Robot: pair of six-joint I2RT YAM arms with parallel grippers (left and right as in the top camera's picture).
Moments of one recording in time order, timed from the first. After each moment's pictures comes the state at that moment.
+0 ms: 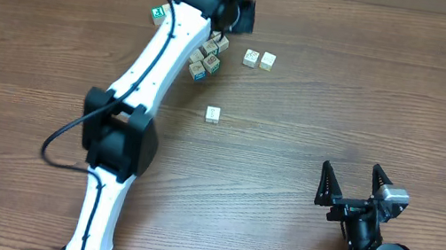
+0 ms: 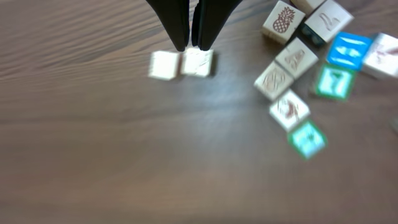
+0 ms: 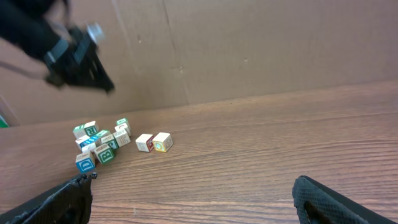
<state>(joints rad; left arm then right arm) -0.36 2.32 2.34 -0.92 0.08 -0.39 0.13 0.01 0.02 -0.03 -0.02 0.20</state>
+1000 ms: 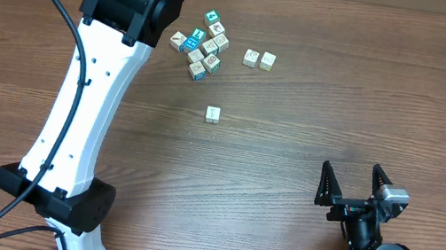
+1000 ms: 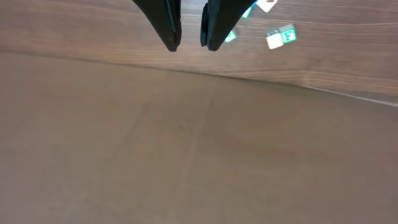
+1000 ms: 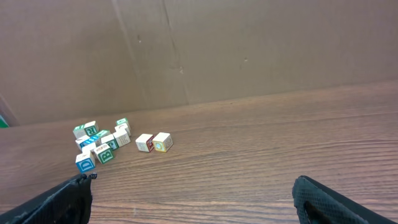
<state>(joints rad) -0.36 1.91 2.39 -0.91 -0.26 -0.38 0.13 0.01 0.02 -0.03 -0.02 0.20</state>
